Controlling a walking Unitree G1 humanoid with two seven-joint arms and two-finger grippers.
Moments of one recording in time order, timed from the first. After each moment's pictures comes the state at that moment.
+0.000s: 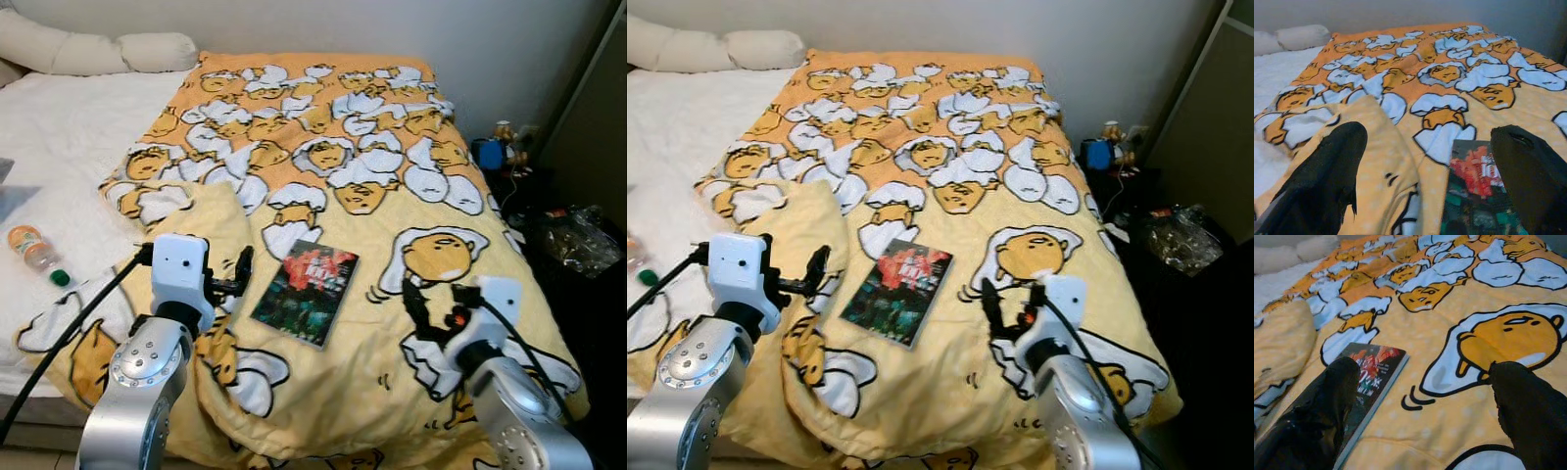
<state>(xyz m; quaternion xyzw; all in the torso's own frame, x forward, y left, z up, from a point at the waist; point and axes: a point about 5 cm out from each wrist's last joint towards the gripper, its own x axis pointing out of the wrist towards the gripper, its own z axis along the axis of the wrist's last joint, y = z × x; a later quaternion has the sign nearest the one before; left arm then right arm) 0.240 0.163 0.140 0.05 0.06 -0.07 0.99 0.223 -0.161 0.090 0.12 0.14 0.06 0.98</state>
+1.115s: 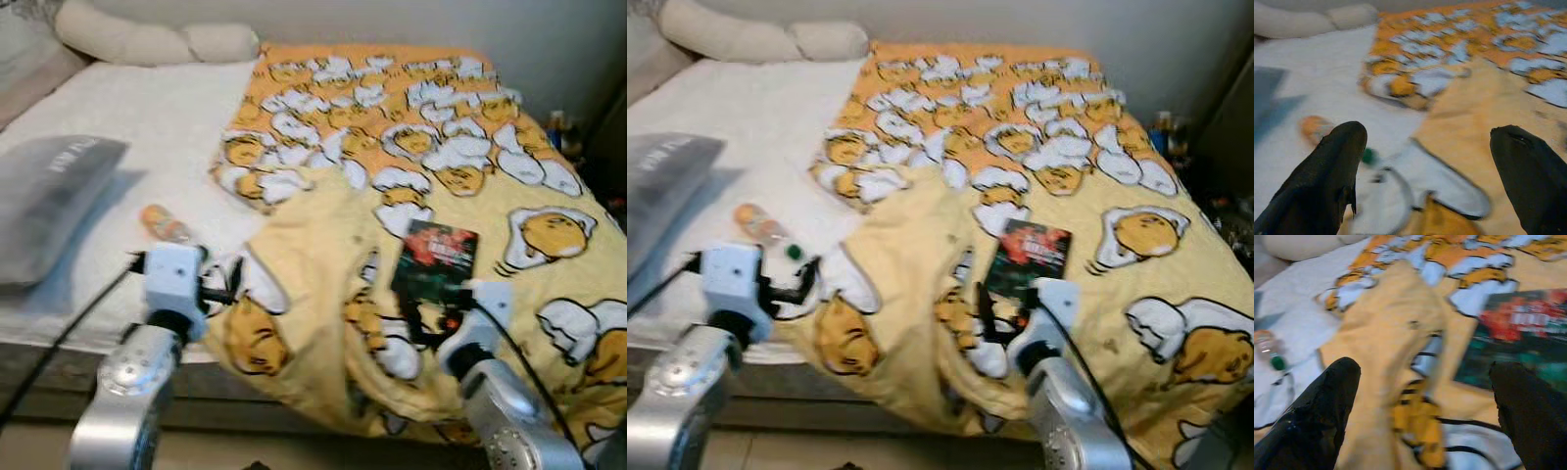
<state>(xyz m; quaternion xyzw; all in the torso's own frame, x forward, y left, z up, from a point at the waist) 0.235 0.171 0.137 0.06 0.08 -0.05 0.99 0.222 -0.151 0.088 0.14 0.15 0.06 0.98</state>
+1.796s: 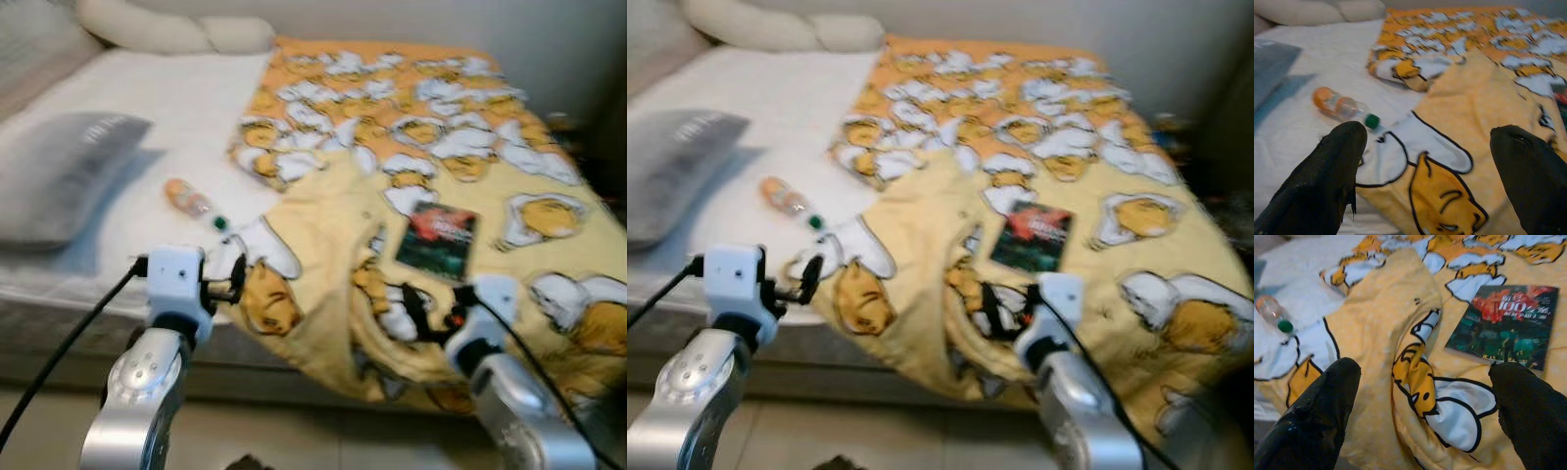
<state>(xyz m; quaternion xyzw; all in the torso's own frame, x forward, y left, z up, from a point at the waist) 0.228 0.167 0.128 0.04 0.08 -0.04 1.00 0.226 -0.155 0.093 0.09 0.15 0.07 0.98</state>
